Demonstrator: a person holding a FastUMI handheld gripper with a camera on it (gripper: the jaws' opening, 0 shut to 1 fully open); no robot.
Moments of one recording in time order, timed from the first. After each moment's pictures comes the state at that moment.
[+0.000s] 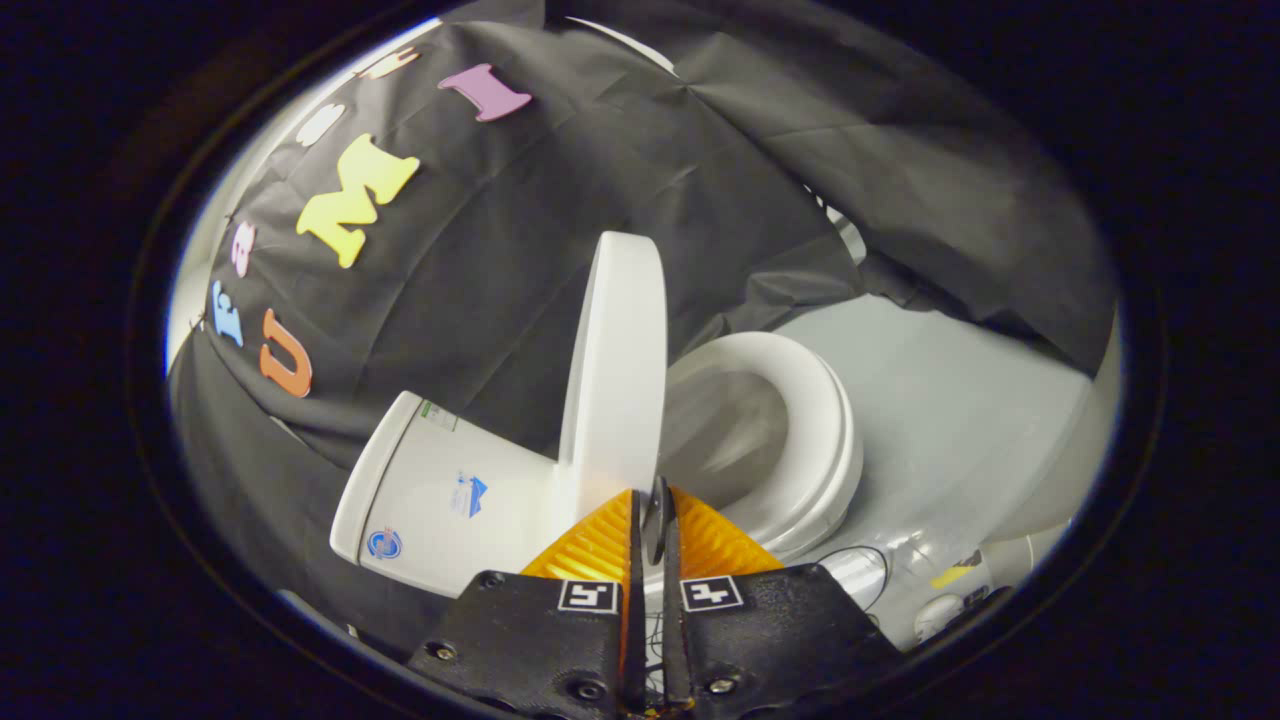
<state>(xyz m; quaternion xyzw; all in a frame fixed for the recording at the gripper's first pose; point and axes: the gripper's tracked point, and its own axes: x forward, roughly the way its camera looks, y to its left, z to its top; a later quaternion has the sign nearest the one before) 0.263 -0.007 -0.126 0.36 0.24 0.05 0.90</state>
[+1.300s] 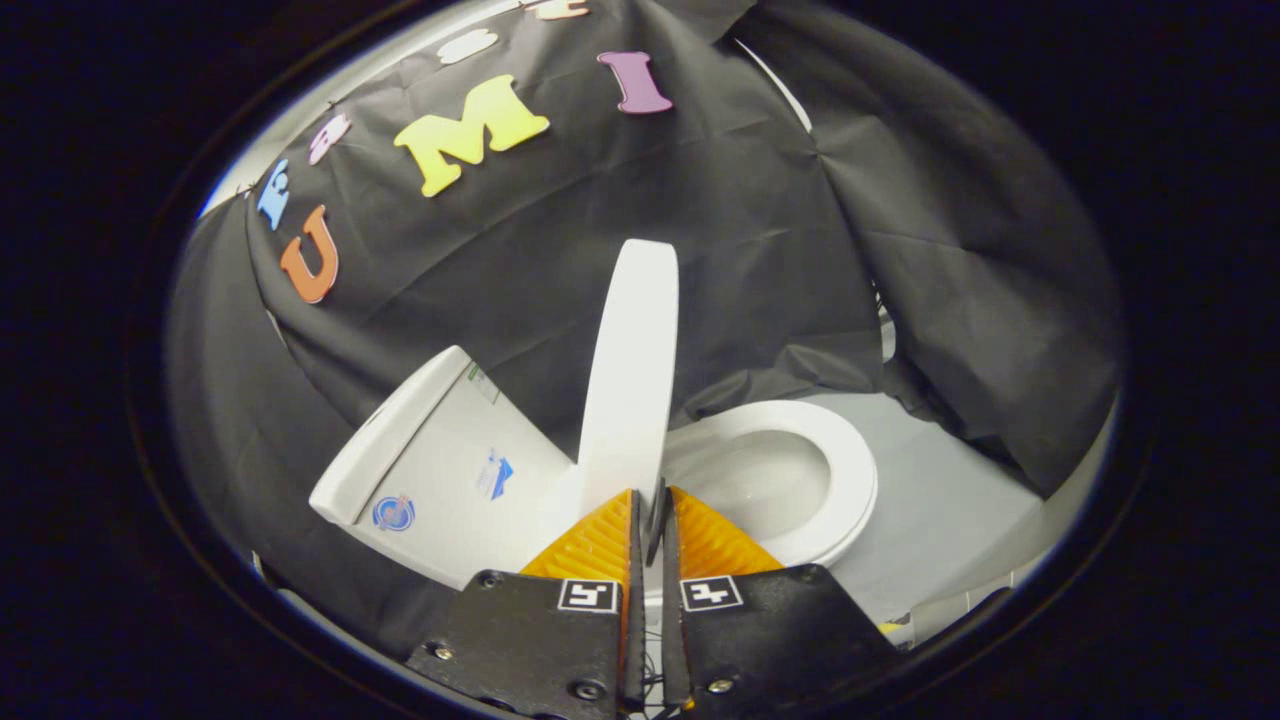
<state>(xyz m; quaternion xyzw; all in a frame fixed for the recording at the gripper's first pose) 0.252 0.074 -0.048 0.20 0.21 0.05 0.95</state>
